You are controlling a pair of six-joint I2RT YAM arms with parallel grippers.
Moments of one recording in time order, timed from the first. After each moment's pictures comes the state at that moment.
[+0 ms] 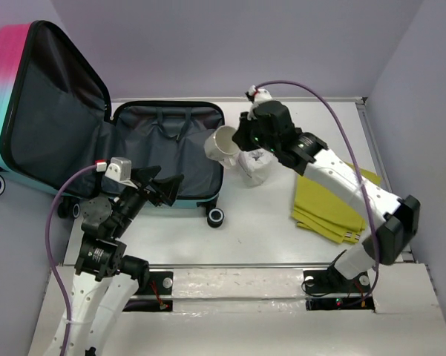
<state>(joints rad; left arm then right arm) -0.29 0.39 0.61 -0.11 0.28 -0.41 0.72 1.50 1.50 -0.43 0.09 0.38</state>
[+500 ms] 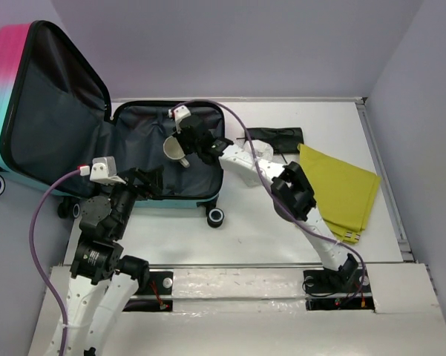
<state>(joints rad) -0.30 0.38 0.67 -0.27 -0.09 -0.43 0.86 2.40 2.18 -0.20 0.23 0.05</state>
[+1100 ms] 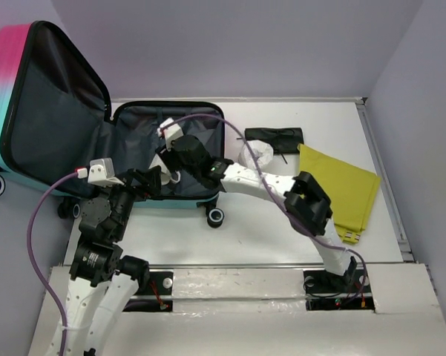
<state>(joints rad) -0.30 0.37 0.67 -0.30 -0.15 -0.43 1.01 2.20 1.85 0.06 0.31 -0.03</state>
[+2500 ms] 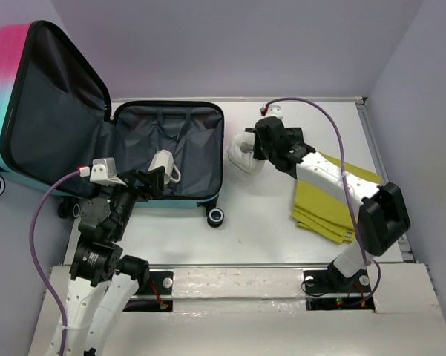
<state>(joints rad) -0.30 0.37 0.67 -0.28 -0.08 -0.44 0.61 1.64 1.28 -0.31 0.38 0.42</state>
